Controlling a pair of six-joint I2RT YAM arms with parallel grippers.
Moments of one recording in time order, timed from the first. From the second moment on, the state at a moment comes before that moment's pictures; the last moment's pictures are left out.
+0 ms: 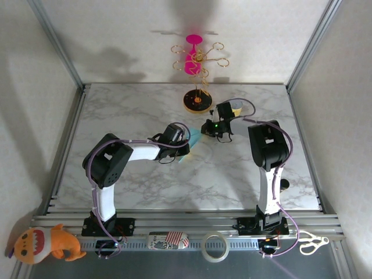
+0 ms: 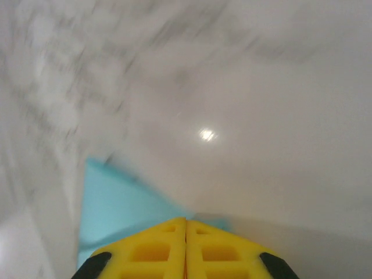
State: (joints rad) left arm -0.62 1.94 1.02 0.04 0.17 -0.71; right arm 0.32 2.12 1.35 -0.20 -0.46 0.49
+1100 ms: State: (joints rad) left arm -0.63 1.93 1.09 -0.08 0.25 -0.70; right arm 0.48 2.04 1.21 -0.13 -0.47 0.58
